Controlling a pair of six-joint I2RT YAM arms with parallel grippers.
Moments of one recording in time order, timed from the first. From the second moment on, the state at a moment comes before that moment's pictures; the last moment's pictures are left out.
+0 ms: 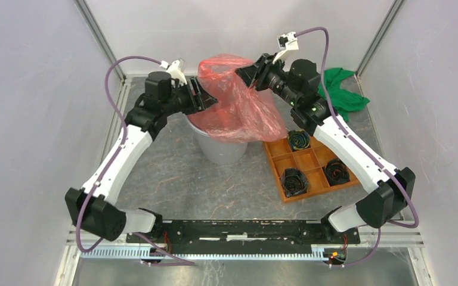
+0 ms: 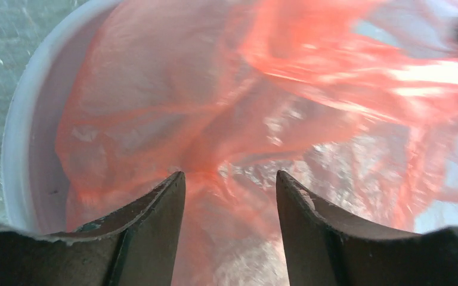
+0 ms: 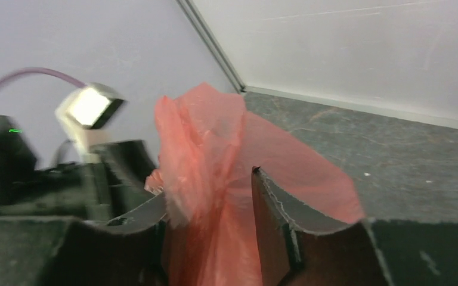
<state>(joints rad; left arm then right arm) -0.34 1.36 1.32 -0.39 0.34 -0.58 0.57 1.46 1.46 0.08 -0.15 0.53</state>
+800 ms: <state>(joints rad) -0.37 1.19 1.17 -0.30 0.55 -0.62 0.56 1.25 1.49 -0.33 -0.16 -0.03</state>
